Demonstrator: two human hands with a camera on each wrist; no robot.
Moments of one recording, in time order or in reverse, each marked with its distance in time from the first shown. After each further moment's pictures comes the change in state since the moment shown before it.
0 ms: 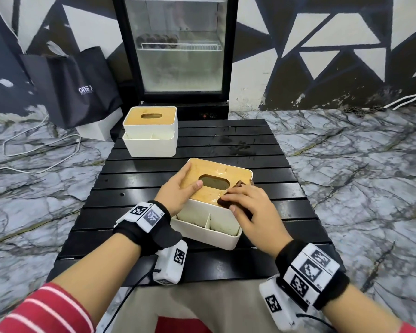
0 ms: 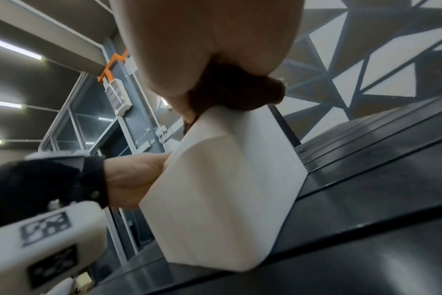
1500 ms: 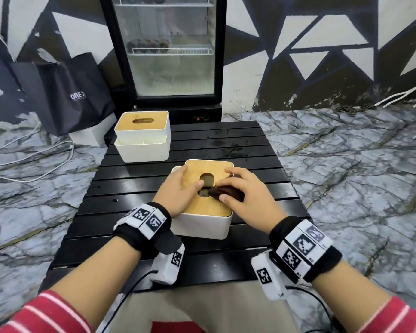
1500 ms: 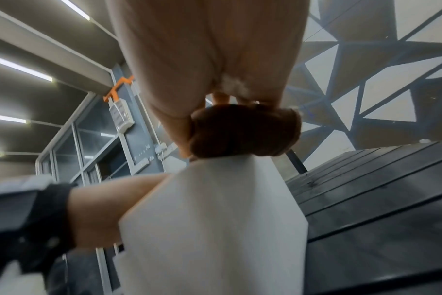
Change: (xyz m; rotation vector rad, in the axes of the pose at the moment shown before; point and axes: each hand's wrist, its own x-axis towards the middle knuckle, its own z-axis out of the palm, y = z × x) left_hand 0.007 0.017 0.013 0.233 0.042 0.025; right_hand 0.030 -0.013 -0.029 0.024 -0.136 0.187
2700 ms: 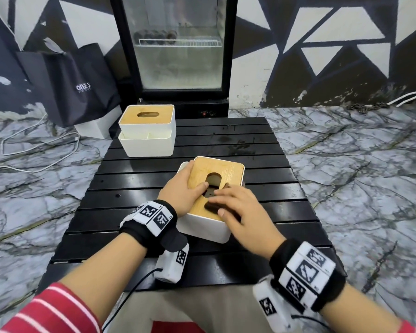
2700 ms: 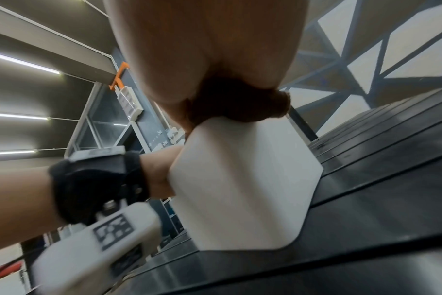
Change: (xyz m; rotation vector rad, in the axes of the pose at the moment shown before) left_hand 0.000 -0.003 0.000 0.066 -0.008 -0.030; right_hand -0.016 0.009 0.037 0.037 -0.021 -0.183
